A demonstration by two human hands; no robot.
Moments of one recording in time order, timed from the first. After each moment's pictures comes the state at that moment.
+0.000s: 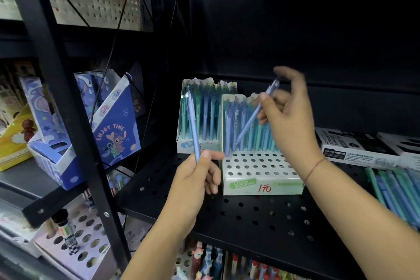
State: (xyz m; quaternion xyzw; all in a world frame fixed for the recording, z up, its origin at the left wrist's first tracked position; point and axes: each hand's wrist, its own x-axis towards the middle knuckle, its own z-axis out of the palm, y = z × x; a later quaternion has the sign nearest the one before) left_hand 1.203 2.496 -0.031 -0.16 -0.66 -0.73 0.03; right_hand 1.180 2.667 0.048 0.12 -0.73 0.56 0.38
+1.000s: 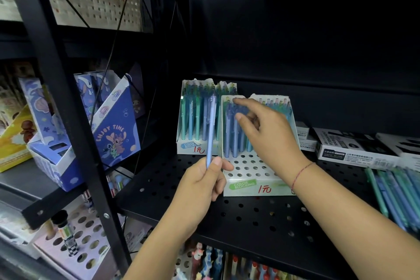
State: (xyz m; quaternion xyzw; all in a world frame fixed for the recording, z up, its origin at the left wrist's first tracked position) left_hand 1.203 2.498 -0.034 -0.19 -0.71 -0.67 0.00; right_hand 1.168 2.660 0.027 0.12 -0.87 0.31 0.35
